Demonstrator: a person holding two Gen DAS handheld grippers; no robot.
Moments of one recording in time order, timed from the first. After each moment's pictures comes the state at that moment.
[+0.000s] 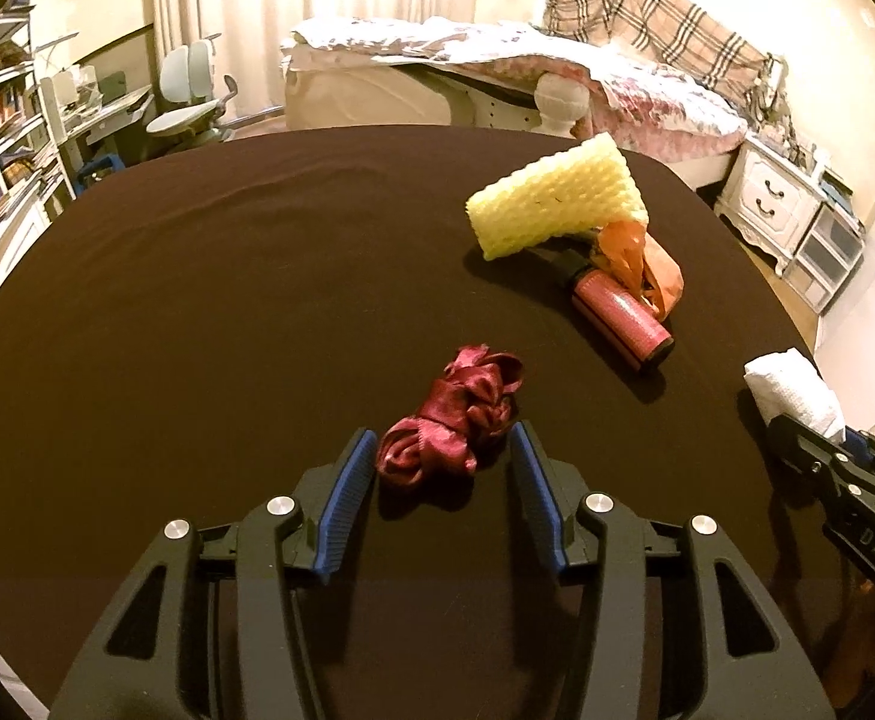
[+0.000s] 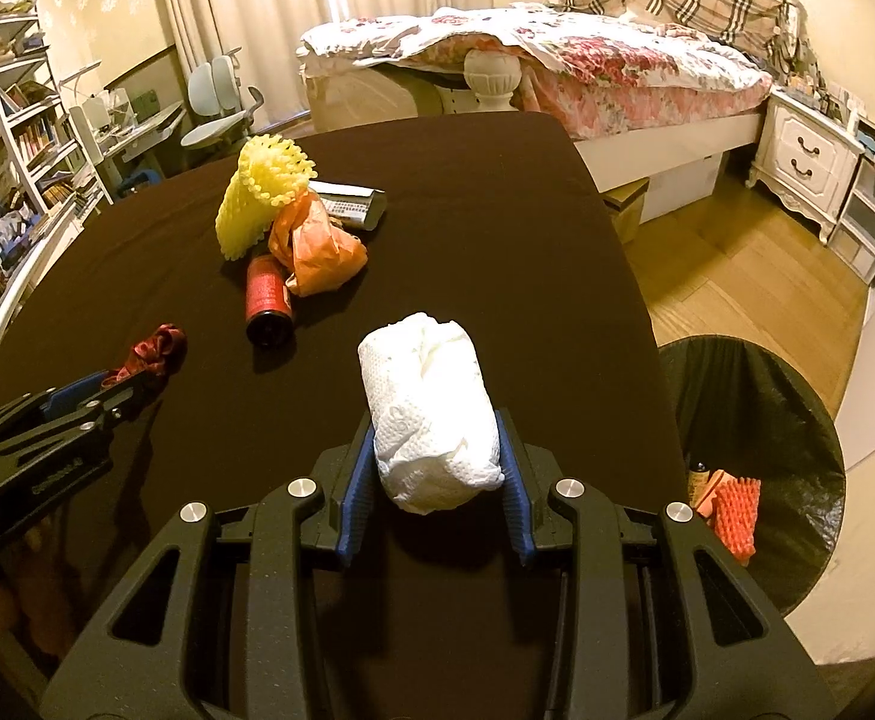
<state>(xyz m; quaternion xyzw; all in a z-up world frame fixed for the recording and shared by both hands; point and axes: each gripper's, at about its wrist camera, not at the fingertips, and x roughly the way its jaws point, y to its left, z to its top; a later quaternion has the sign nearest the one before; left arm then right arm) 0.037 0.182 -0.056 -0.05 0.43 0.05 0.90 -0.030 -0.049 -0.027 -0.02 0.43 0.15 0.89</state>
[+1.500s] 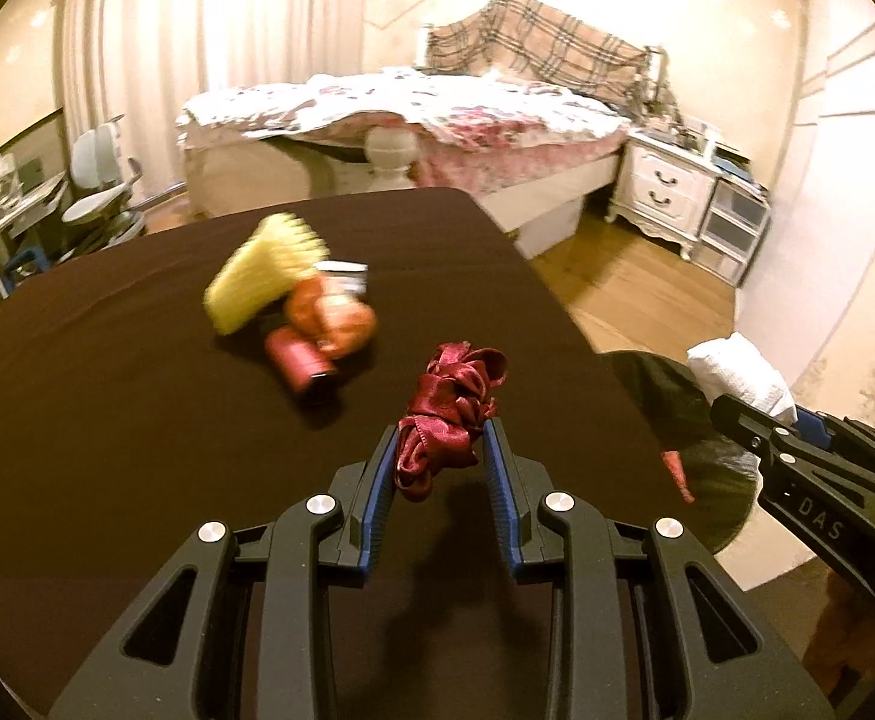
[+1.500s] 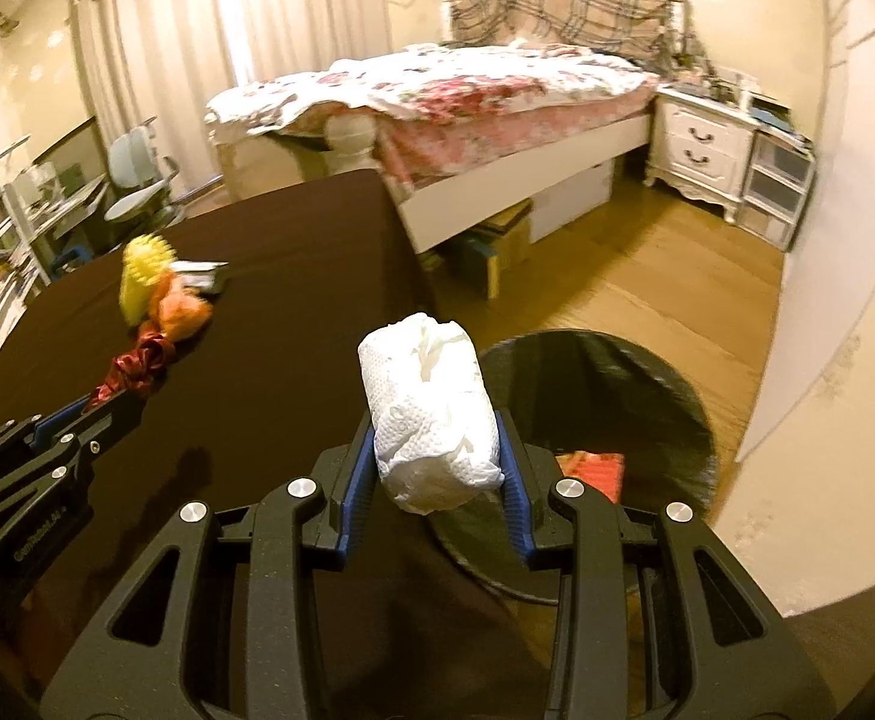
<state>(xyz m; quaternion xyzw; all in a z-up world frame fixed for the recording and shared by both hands) 0.016 0.047 -0.020 -0.01 0.37 -0.06 0.93 -0.059 -0.174 0.004 0.03 0.38 0.04 0.92</state>
